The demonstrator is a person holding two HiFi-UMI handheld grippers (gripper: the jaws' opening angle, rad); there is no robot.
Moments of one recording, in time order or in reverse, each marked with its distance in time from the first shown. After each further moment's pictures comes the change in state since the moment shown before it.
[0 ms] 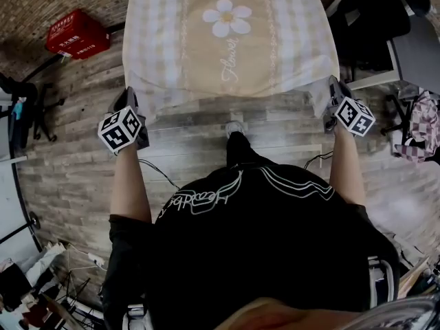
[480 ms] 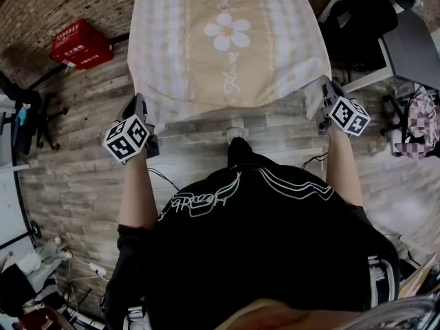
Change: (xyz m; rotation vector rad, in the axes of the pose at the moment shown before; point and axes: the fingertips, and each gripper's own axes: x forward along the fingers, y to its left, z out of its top) left arm -0.052 -0.037 0.000 -0.084 -0.066 -0.099; right arm -0.037 0.041 0.004 0.047 -0.069 0.063
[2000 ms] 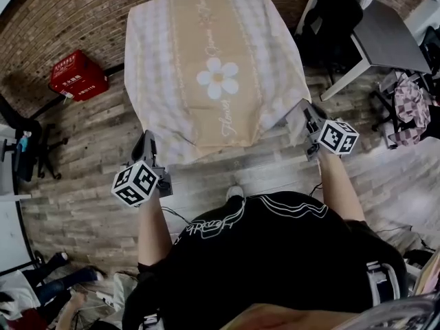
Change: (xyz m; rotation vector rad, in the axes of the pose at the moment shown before) left arm -0.115 -0.068 -0.011 -0.092 -0.079 -0.169; right arm -0.105 0.076 -0.025 0.077 -0.014 0.139
